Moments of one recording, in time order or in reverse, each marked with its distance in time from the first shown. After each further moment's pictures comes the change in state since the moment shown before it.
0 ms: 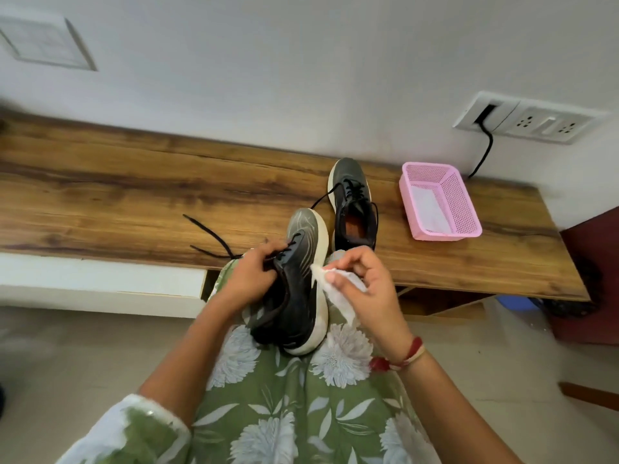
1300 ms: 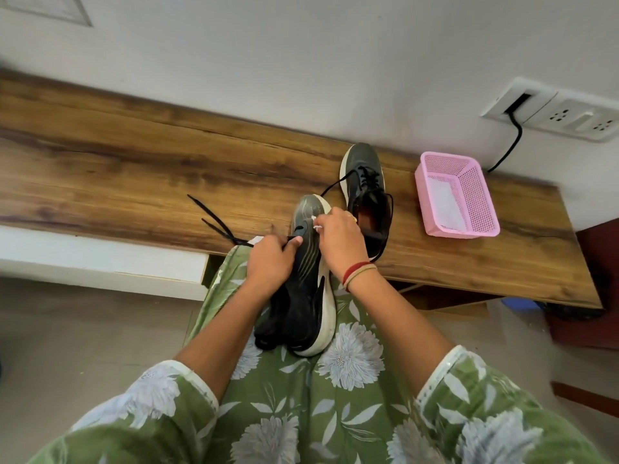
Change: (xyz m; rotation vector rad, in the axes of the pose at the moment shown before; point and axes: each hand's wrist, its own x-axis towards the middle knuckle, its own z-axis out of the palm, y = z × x) left_hand 0.032 -0.007 0.029 0.249 0.194 -0.209; right_hand 0.103 0.041 0.041 -1.223 -0.143 -0.013
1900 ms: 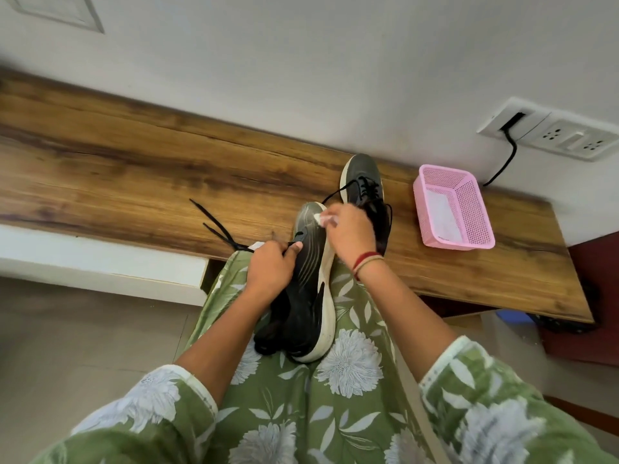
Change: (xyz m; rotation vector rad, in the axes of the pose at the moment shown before) left_hand 0.001 -0.004 0.001 -0.029 0.032 0.050; right_hand 0.016 0.003 -0.020 0.222 0.084 0.138
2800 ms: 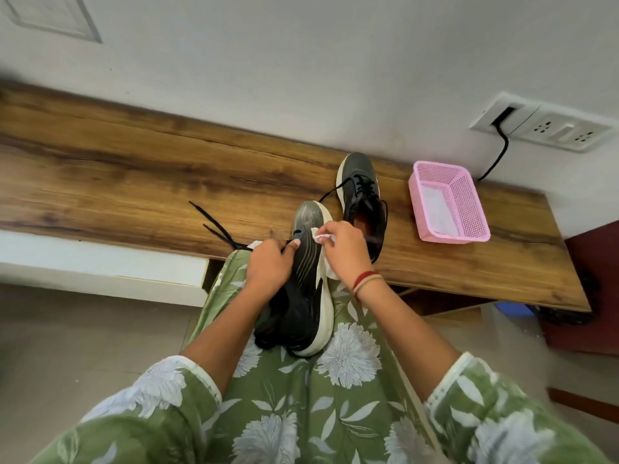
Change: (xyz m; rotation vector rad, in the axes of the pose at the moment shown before) left_hand -0.008 0.009 -0.005 0.028 0.005 0.009; right_hand -0.033 0.008 0.003 0.066 -0.059 -0.012
